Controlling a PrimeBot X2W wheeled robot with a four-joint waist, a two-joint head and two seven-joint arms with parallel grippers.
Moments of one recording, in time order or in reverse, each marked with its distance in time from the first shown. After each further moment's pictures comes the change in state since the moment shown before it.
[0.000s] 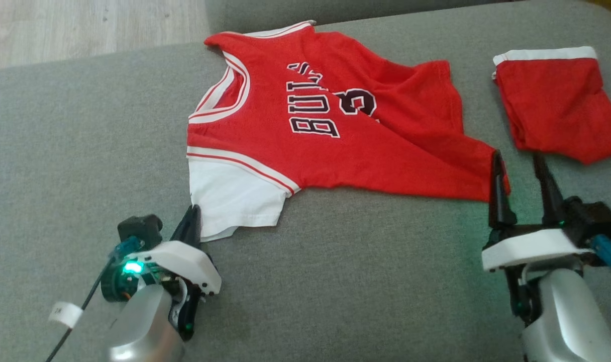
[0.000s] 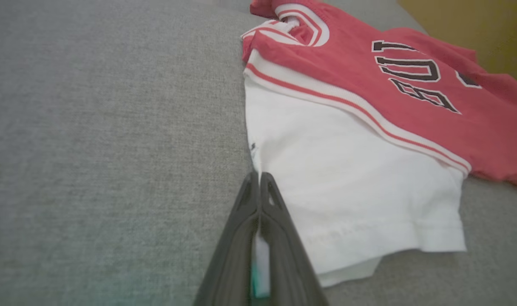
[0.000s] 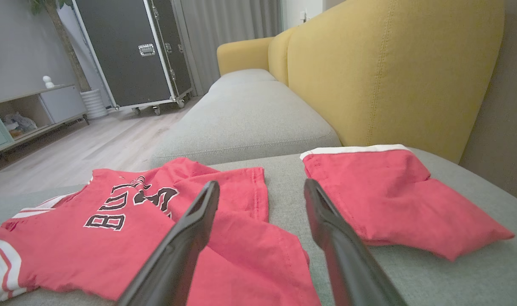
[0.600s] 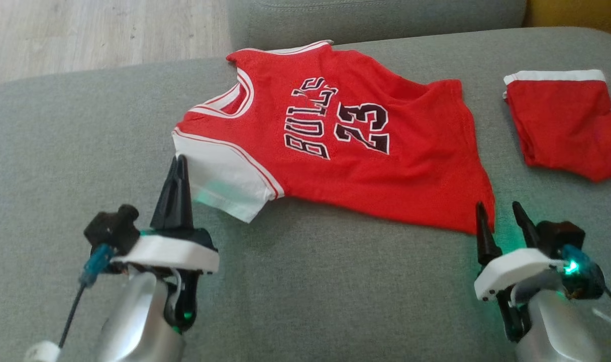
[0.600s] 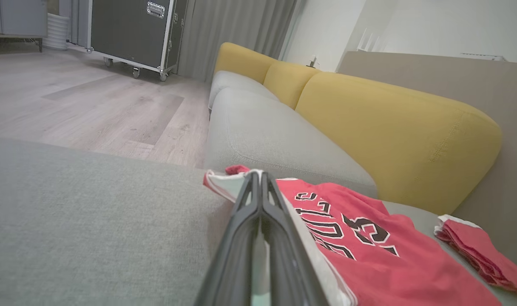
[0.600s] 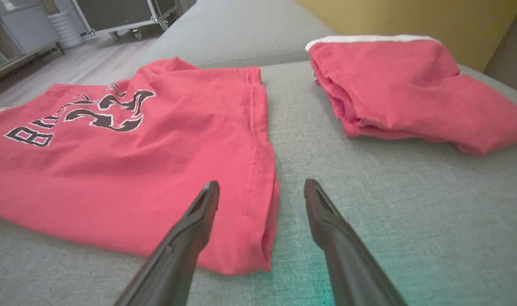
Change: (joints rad) left arm 0.113 0.003 0.085 -0.408 0.022 -0.018 -0.154; right arm -0.040 0.001 -0.035 0.323 -0.064 0.000 0.040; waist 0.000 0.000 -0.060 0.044
